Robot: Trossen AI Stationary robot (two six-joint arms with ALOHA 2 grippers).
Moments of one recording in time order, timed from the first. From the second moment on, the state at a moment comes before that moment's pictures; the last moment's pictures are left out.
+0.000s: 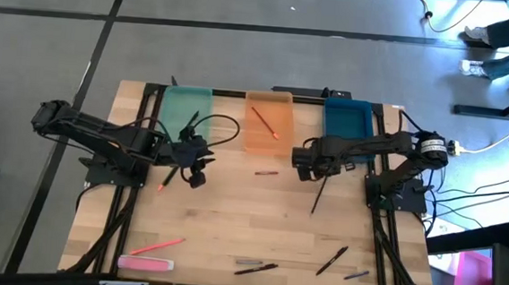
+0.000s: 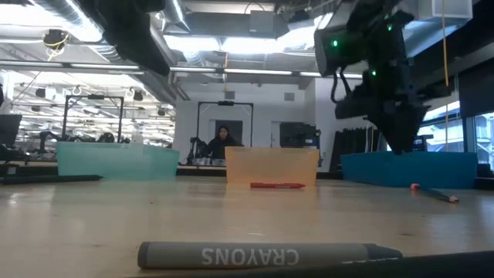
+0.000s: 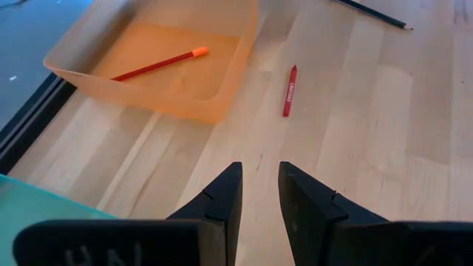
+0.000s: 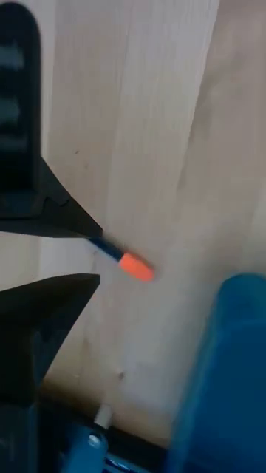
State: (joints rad) left arm -0.17 1.06 0.82 -0.56 -0.46 -0.36; right arm -0.08 1.62 1.04 -1.17 0.12 1.28
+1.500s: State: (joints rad) left arm -0.16 1.06 0.82 -0.56 -0.46 -0.36; right arm -0.18 1.62 0.84 -0.93 0.09 1.29
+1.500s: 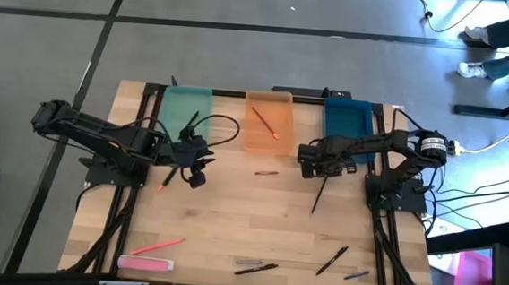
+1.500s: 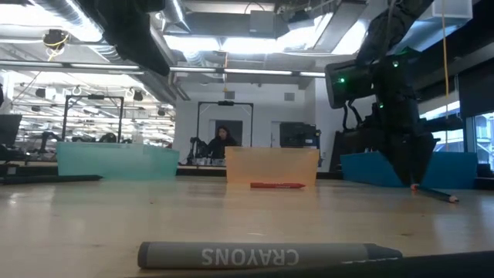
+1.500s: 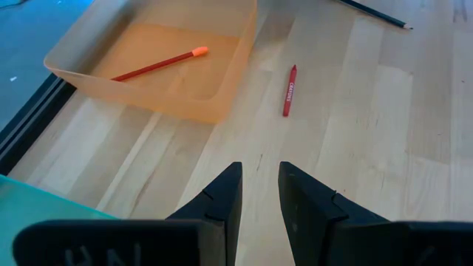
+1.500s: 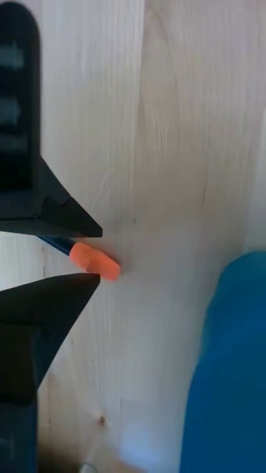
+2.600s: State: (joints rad) left arm -0.17 1.06 0.82 -0.56 -0.46 -0.36; right arm -0.17 1.62 0.79 -0.84 0.06 1.18
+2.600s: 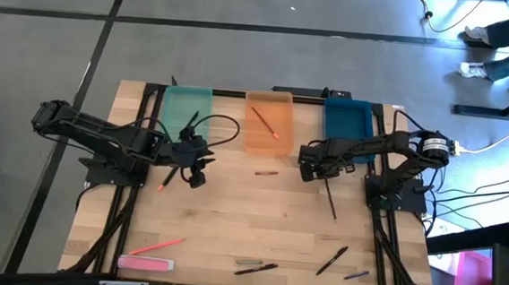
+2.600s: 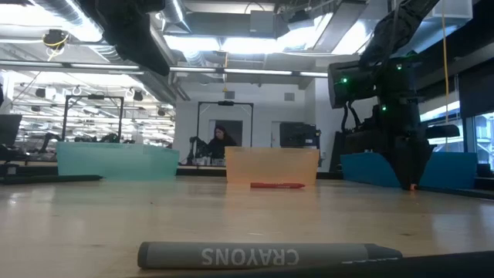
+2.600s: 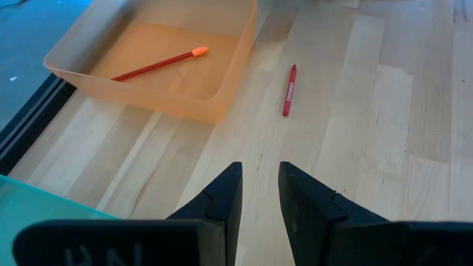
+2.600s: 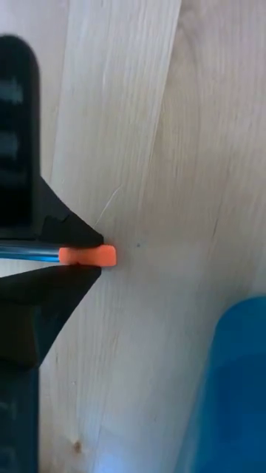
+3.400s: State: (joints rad) left arm -0.16 1.06 0.82 -0.56 -0.46 -0.36; right arm -0.07 1.63 0.92 -0.81 0.13 1.17
